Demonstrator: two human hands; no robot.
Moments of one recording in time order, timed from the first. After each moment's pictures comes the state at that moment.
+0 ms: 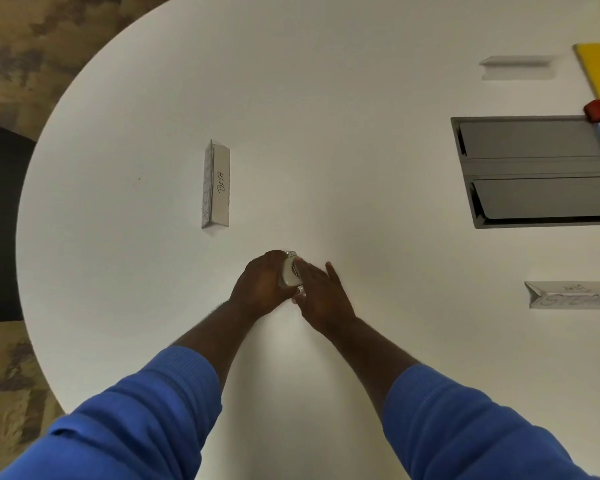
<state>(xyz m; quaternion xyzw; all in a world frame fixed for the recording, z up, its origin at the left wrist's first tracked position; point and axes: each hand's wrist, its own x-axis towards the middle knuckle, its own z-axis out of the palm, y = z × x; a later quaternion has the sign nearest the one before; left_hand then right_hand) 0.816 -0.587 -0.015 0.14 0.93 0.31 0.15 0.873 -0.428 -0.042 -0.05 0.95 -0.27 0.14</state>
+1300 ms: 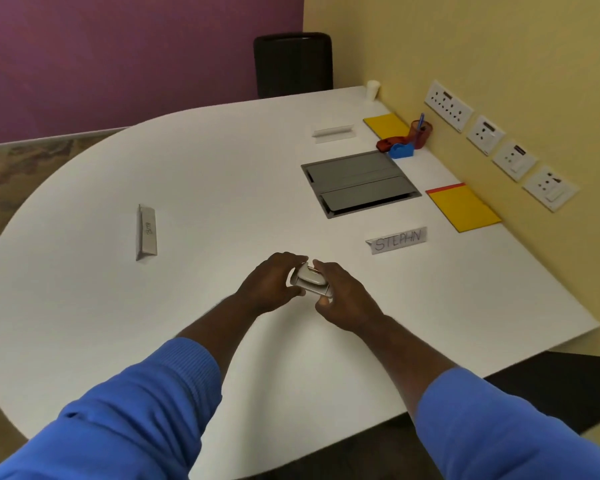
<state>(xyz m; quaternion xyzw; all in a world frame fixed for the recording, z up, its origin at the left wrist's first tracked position) 1.024 -0.422 0.153 0.37 0.87 0.29 0.13 1.142 -0.249 0.142 0.06 0.94 -0.34 -0.07</state>
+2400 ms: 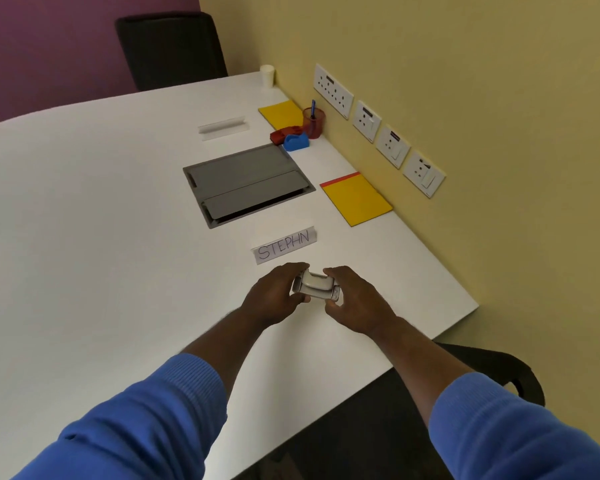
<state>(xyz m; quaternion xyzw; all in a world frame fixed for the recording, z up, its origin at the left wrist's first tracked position) 1.116 -0.112 0.123 0.40 0.84 0.31 0.18 1.257 0.055 0.124 0.15 0.94 -0.30 -0.09</state>
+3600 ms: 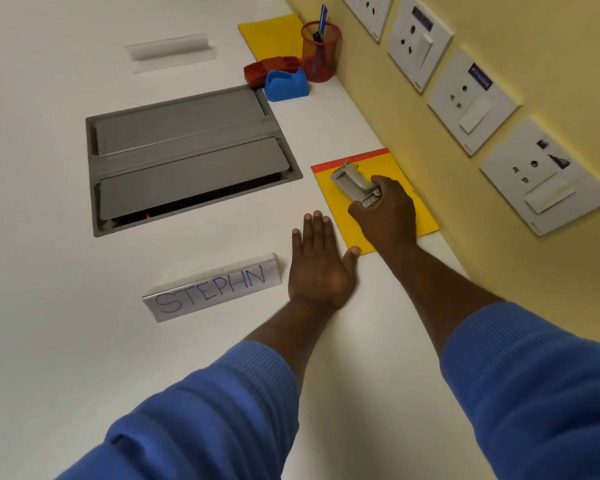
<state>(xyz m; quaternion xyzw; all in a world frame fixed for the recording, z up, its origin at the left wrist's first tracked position) 1.005 0.228 -0.098 0.29 0.93 0.21 0.08 0.998 0.377 -0.059 0.31 0.89 -0.28 -0.21</state>
